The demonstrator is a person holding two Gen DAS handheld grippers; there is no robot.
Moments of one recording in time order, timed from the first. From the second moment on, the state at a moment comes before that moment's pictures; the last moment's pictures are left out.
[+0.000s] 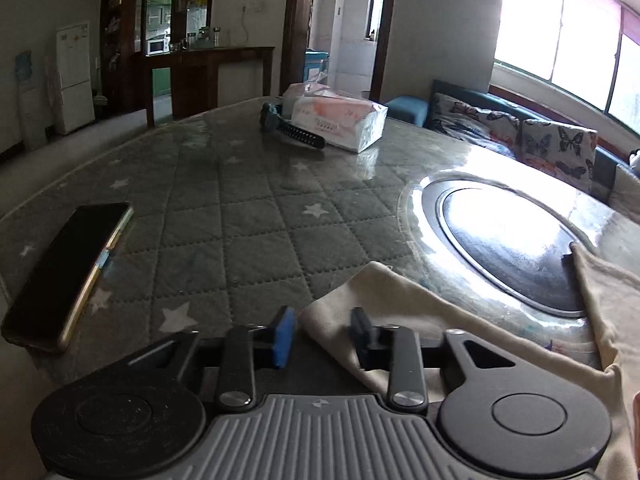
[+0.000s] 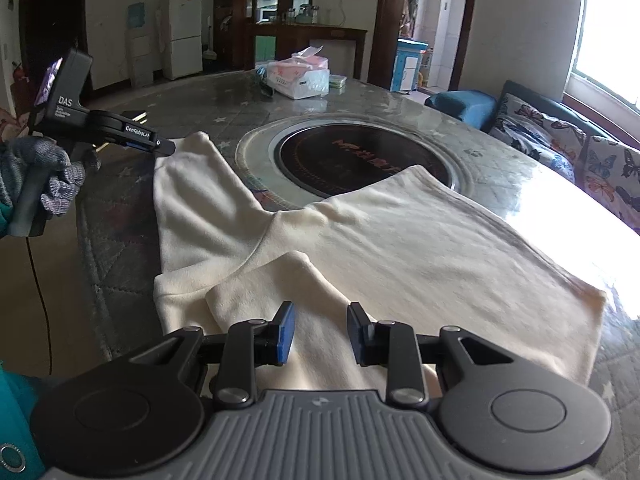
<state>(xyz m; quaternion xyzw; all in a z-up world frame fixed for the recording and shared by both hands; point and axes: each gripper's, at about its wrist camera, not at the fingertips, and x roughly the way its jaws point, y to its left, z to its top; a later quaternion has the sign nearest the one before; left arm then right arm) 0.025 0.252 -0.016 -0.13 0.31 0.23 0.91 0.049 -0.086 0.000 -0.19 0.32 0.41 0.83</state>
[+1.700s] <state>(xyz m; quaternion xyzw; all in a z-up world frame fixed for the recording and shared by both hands) 0.010 0.095 -0.001 -0.07 0.33 -0.11 0.94 0.054 -0.176 -0.009 -0.07 0.35 0.31 0.88</state>
